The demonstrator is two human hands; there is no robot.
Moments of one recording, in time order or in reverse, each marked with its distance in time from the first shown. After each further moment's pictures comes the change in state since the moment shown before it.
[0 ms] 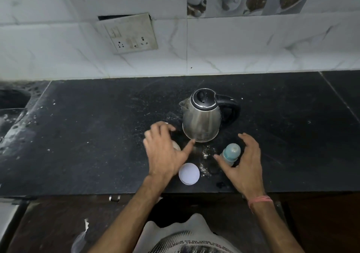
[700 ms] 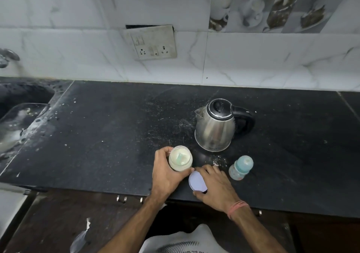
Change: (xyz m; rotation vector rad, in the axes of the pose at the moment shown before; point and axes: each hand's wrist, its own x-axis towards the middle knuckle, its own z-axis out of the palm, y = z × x) left_hand -0.046 -0.069 0.022 -0.511 -0.146 -0.323; right_hand -0.019 -0.027 0.082 -0.455 -0.702 -0.356
